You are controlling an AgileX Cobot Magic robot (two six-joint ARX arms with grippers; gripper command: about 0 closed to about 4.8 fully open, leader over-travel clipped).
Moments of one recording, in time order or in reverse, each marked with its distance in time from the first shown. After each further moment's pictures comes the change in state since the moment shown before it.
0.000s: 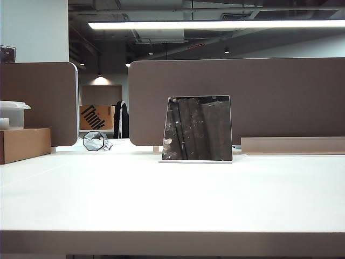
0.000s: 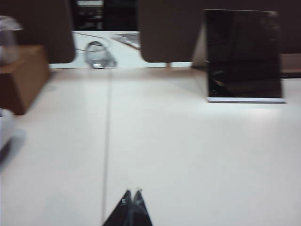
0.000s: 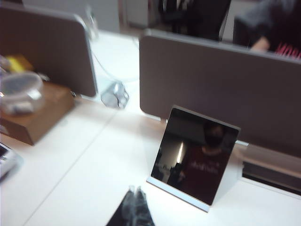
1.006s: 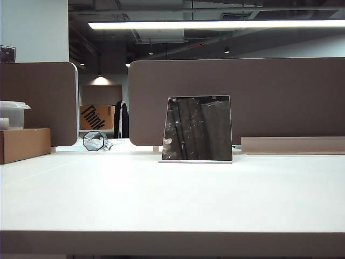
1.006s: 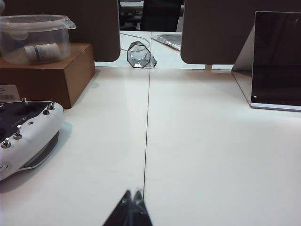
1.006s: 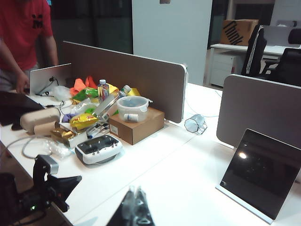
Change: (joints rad) left arm 0.147 0.000 0.000 0.000 -0.001 0.000; right arm 1.361 -0.369 -0.327 -0.526 0.996 0.588
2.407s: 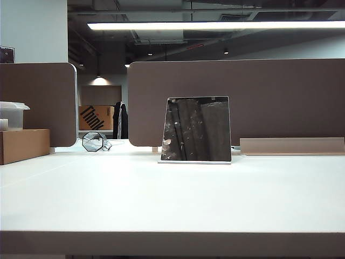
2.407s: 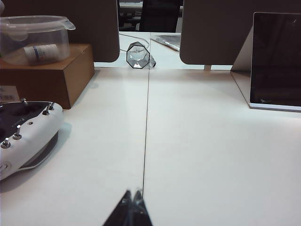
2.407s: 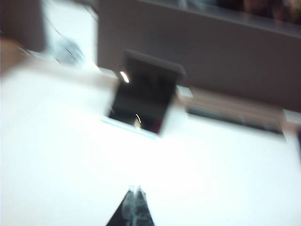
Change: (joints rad) left arm 0.000 0.000 0.000 0.000 0.001 0.000; right arm -0.935 0.131 -0.007 0.012 -0.445 -0.031
